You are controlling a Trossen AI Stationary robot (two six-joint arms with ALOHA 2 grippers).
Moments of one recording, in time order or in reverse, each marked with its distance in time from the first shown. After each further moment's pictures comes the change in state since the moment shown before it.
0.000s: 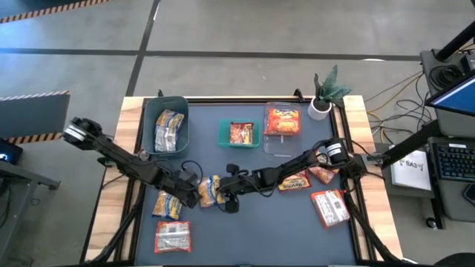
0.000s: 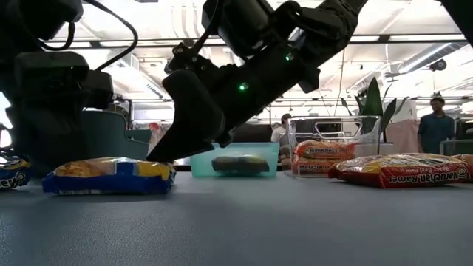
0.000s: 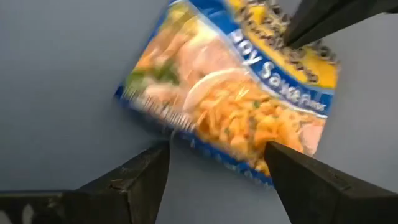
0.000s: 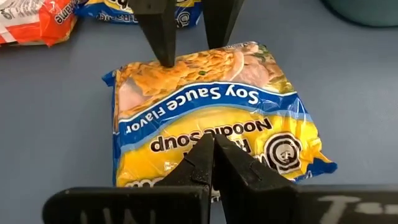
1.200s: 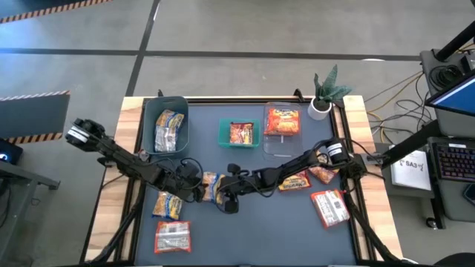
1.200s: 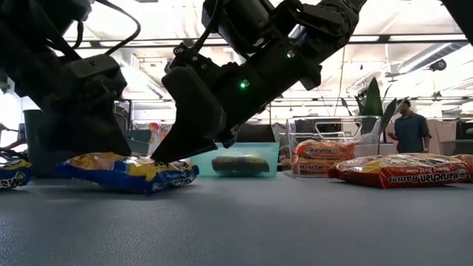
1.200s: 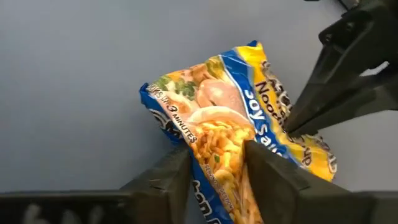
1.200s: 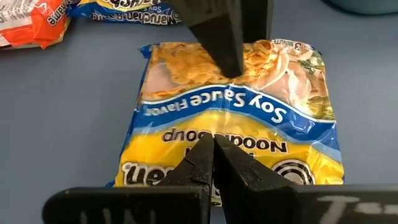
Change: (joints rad) left arm 0.000 0.048 0.002 0.131 -0.251 0.023; right arm 0.002 0.005 0.005 -0.019 0.017 0.043
